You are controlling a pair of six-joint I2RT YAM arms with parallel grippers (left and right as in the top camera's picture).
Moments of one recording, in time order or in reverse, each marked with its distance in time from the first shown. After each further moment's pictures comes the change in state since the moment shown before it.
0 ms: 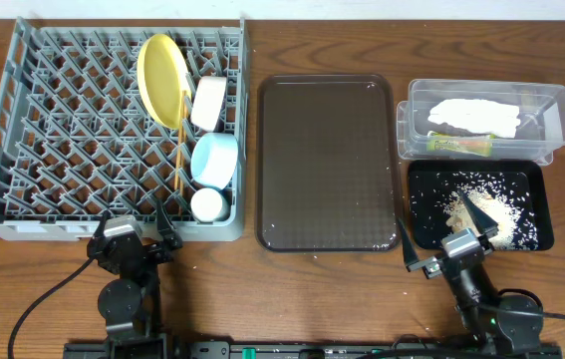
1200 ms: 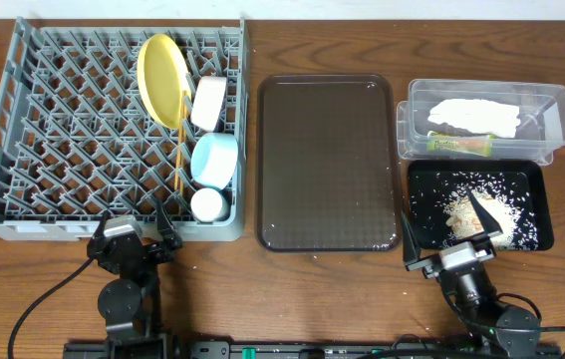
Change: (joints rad) left arm 0.000 0.000 0.000 0.000 0.000 0.000; right arm 0.002 -0.005 -0.098 0.267 -0.003 -0.099
